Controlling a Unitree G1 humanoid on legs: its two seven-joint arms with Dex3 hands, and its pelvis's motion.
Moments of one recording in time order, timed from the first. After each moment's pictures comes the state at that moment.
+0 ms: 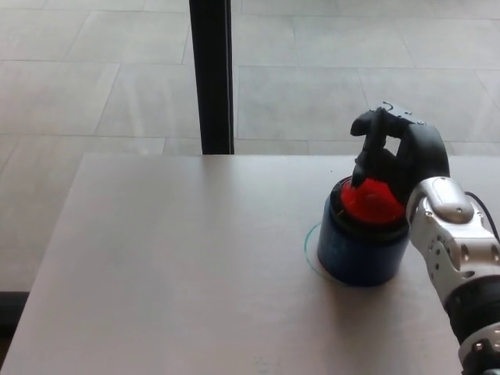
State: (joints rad) left_arm -0.35 0.73 0.43 1.24 -0.17 0.11 0.10; right_arm -0.89 -0.14 -0.12 0.83 0.18 0.05 -0.03
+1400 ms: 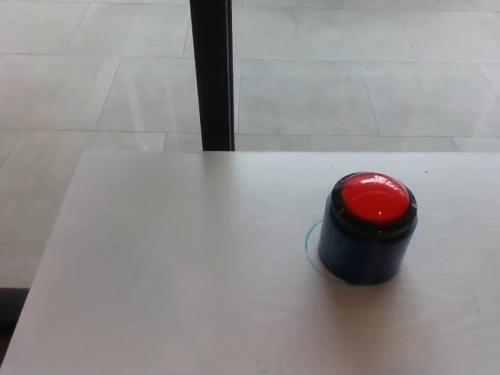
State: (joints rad) left_arm -0.33 0.75 0.43 1.24 -0.17 0.11 0.10; right_arm -0.81 -0.82 -0.78 0.63 0.34 0.29 -0.03
